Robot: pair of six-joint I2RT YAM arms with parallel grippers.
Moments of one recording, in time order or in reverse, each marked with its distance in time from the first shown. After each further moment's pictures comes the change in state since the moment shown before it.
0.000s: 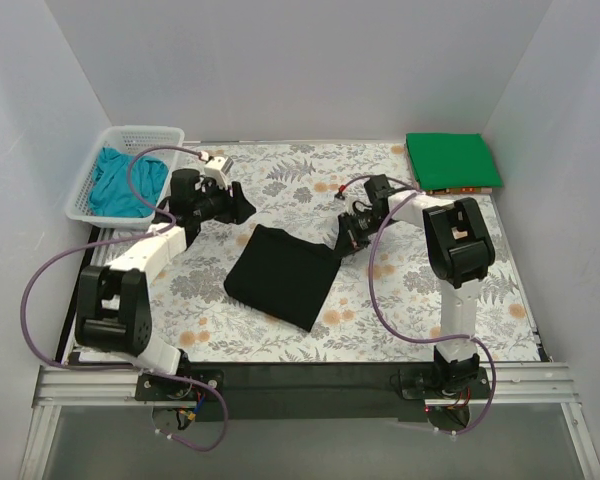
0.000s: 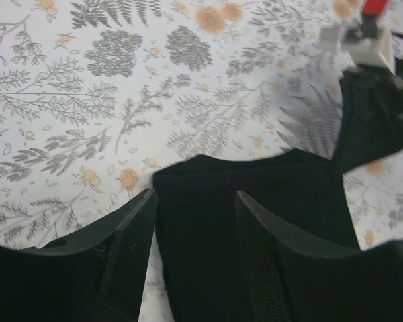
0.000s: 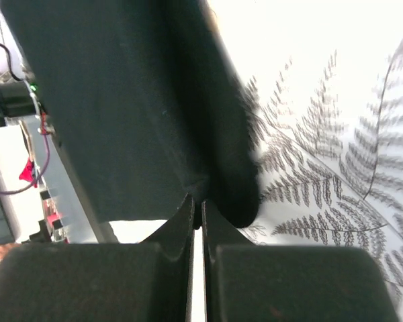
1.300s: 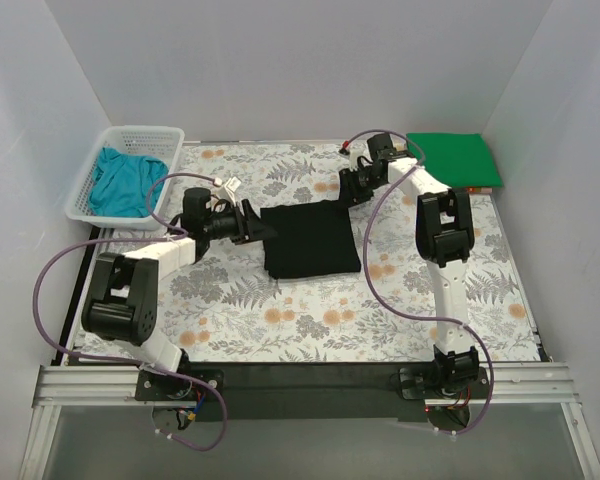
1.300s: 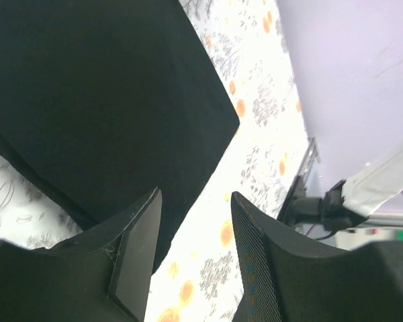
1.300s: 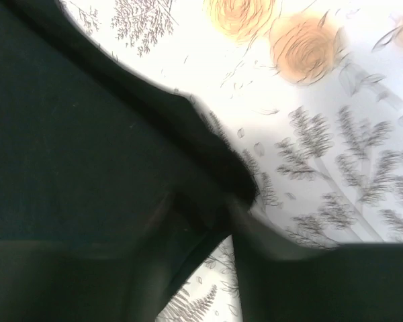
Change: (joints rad) left arm -0.042 -0.003 -0.184 0.171 0.341 -0.449; right arm -0.070 0.294 0.620 -0.122 0.285 -0.059
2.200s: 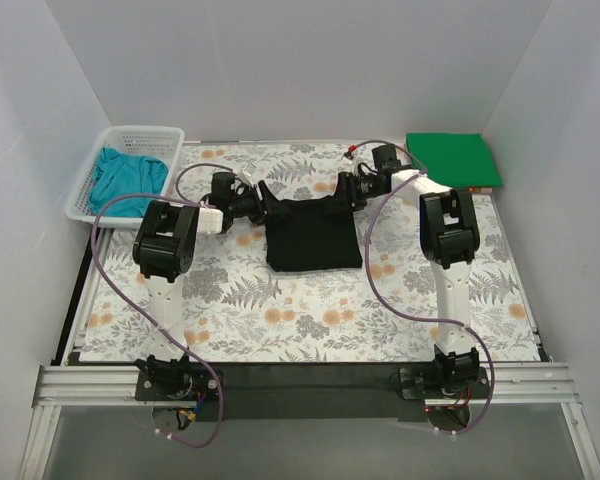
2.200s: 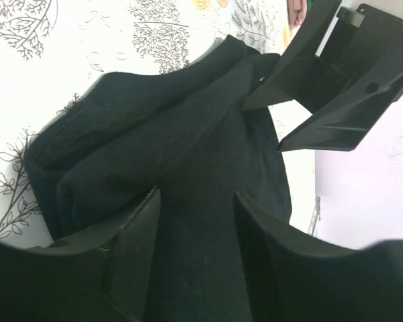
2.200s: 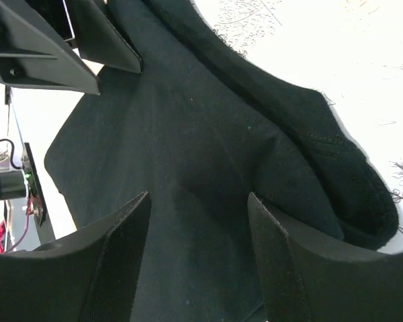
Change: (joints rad) left arm -0.021 0.607 0.423 0.188 -0.082 -0.191; right arm -0.014 -0.032 -0.179 0.266 -0.309 0.189
